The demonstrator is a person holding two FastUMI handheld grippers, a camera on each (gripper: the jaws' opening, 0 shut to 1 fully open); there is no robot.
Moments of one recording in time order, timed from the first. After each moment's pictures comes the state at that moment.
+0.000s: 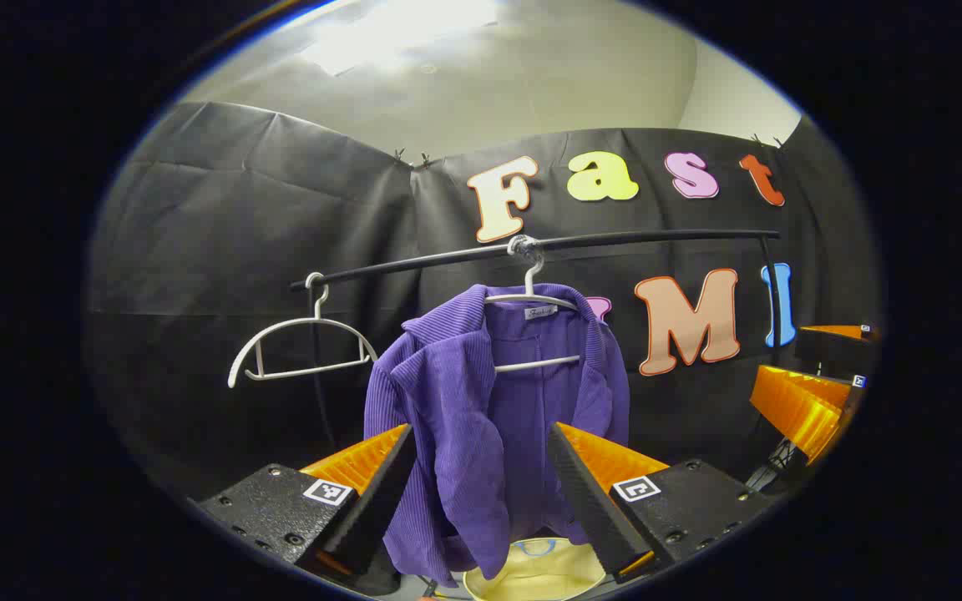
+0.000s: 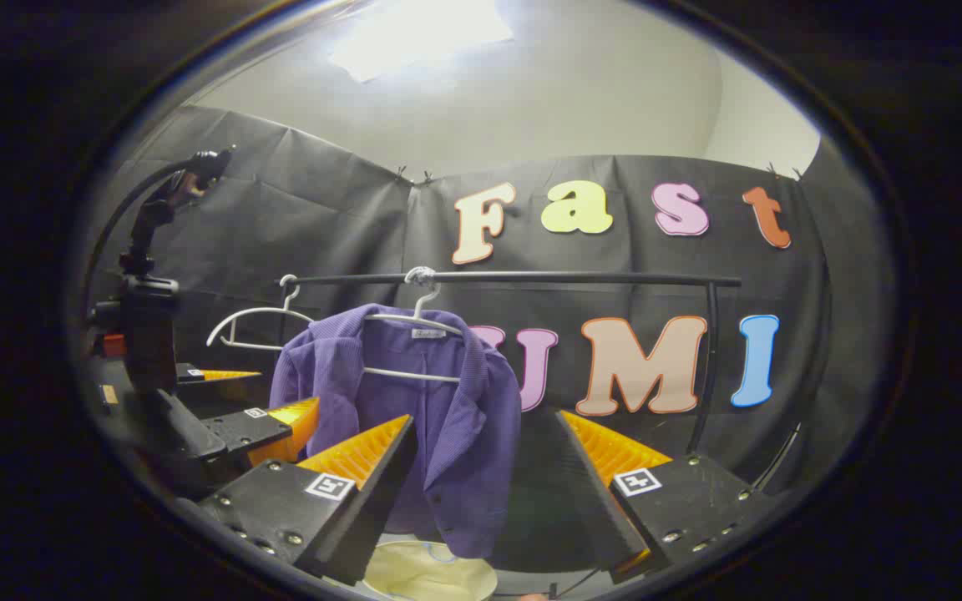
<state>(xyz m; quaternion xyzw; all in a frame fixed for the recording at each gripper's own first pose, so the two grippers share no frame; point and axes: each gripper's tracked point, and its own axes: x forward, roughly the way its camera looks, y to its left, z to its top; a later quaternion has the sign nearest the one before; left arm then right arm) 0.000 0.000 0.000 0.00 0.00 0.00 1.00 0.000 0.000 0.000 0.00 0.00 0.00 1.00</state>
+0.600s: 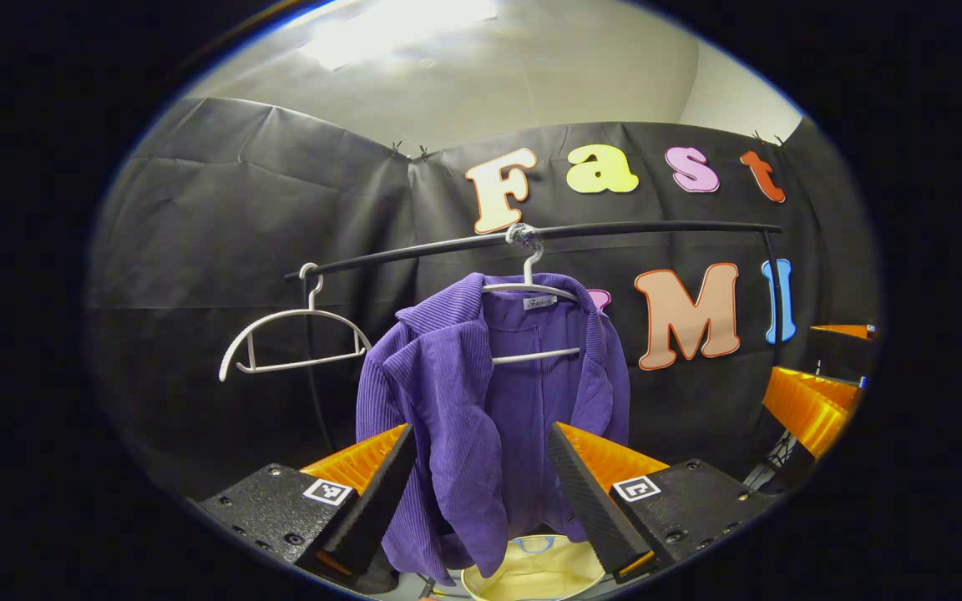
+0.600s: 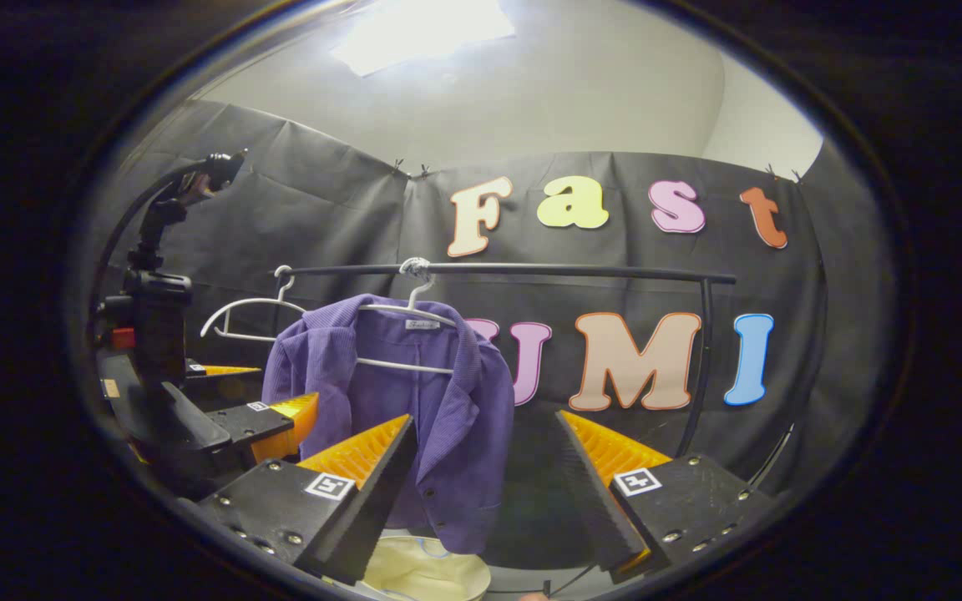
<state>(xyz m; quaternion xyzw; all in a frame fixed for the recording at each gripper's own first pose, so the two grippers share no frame) 0.006 -0.004 -0.010 0.00 0.01 -0.01 1.00 -0.003 -0.008 -0.007 -0.01 0.01 -0.01 1.00</state>
